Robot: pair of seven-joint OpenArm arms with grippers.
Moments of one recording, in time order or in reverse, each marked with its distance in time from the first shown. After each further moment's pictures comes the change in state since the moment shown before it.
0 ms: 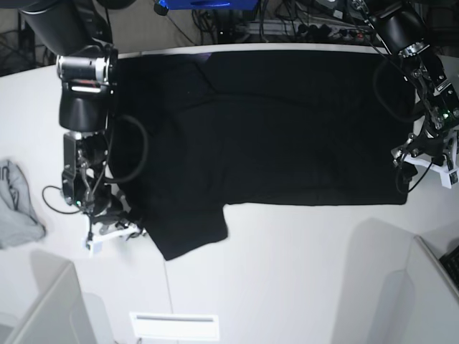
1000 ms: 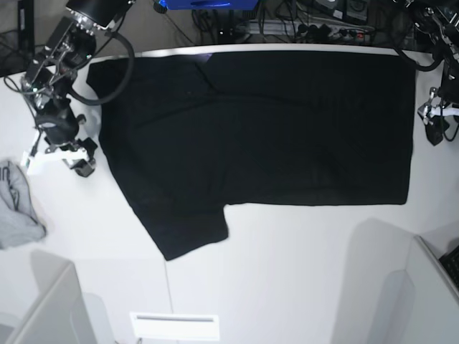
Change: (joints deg) left arm 16.7 2.5 -15.3 12.6 -17.8 0.1 0.0; right arm -31.8 -9.7 27.0 53.4 0.1 -0.3 -18.4
